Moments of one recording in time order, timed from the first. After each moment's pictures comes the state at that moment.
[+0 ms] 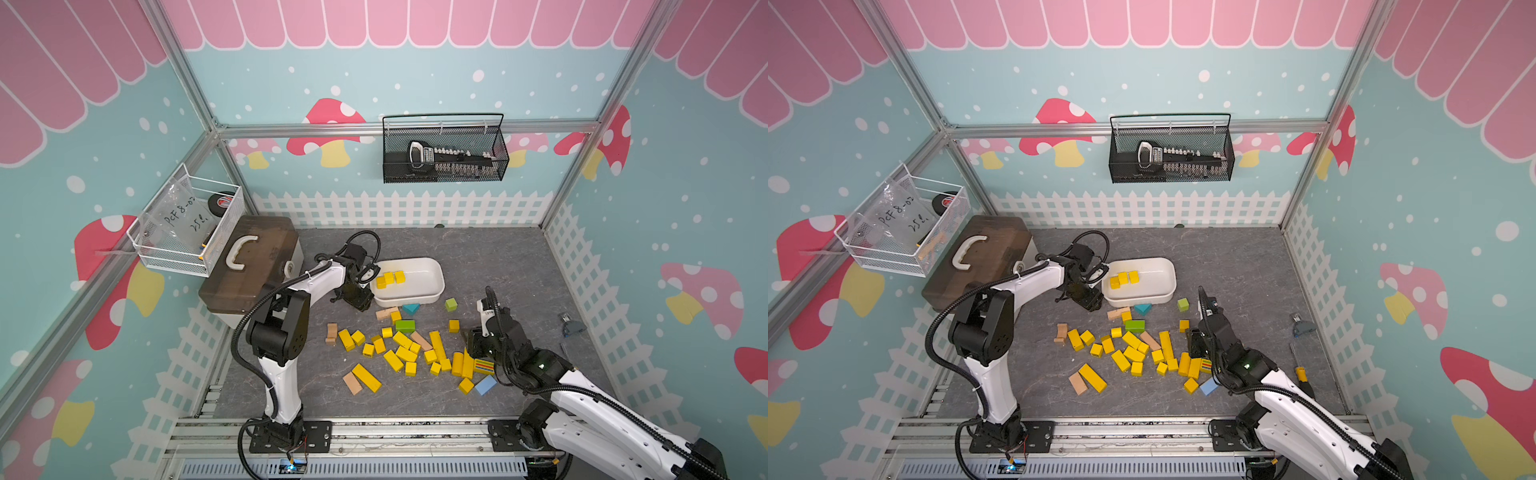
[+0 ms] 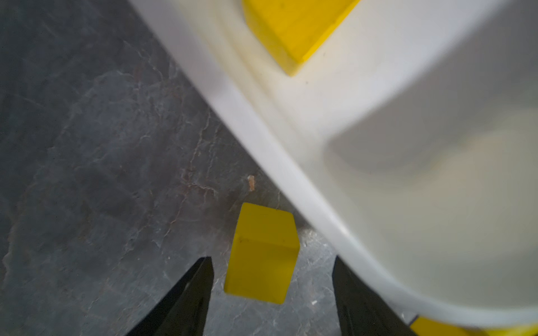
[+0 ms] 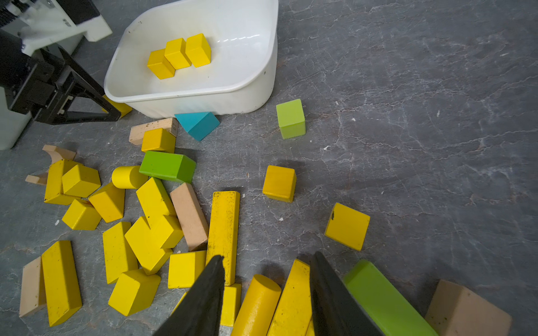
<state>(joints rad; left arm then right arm) -0.32 1.97 1.40 -0.79 0.08 0.25 0.65 0.79 0.50 -0.42 0.18 0.47</state>
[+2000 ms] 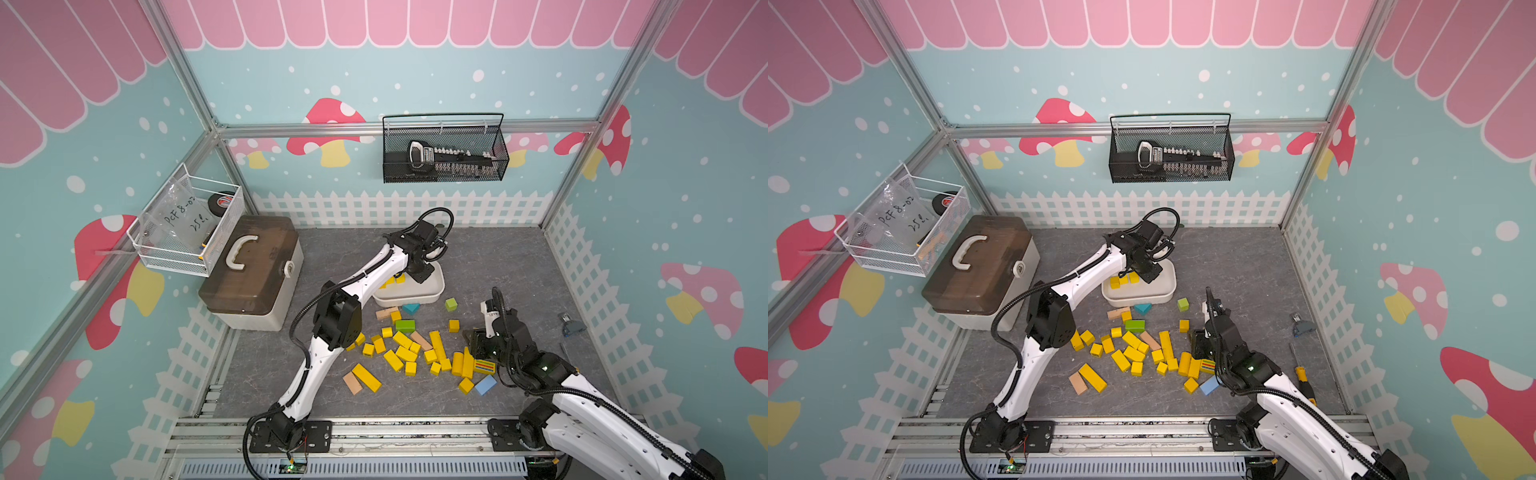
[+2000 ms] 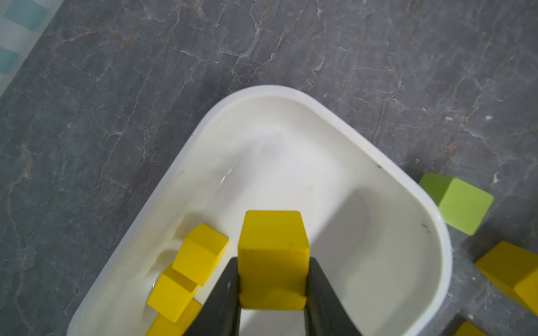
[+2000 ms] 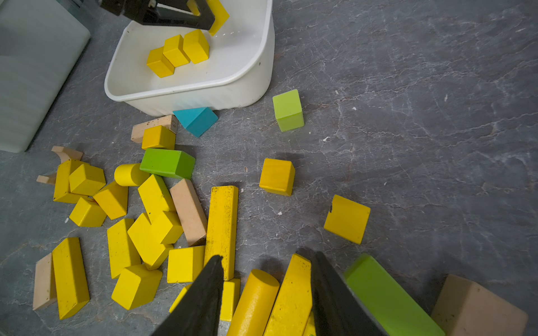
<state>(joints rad) -0.64 2.45 2.37 -1.05 -0.04 0.17 0.58 0.75 0.45 -0.41 0.09 0.47</state>
